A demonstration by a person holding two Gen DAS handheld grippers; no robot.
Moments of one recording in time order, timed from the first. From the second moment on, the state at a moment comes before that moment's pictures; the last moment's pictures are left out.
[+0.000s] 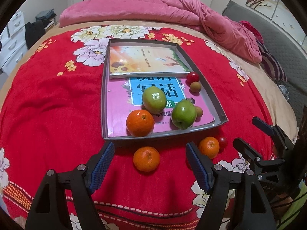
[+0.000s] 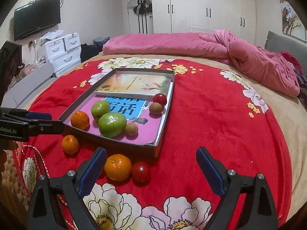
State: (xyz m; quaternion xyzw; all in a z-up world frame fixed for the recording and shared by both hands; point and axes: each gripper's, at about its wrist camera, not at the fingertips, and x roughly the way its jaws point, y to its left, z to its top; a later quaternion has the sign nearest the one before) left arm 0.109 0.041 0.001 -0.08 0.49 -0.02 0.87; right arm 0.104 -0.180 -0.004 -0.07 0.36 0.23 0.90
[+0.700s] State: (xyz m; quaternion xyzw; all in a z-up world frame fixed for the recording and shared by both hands) left arm 0.098 0.010 -0.013 -0.05 0.52 -0.06 0.85; right arm 0.096 -0.177 -0.016 -0.10 0.39 0.22 0.89
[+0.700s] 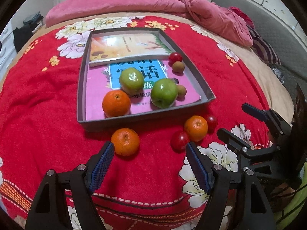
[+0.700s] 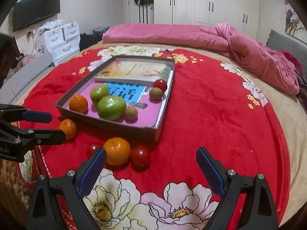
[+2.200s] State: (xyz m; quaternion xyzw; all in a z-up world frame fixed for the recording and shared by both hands) left arm 0.108 0.054 -0.049 -0.12 0.53 -0.01 0.84; right arm 0.116 -0.174 -0.047 -0.12 0.44 0.22 0.86
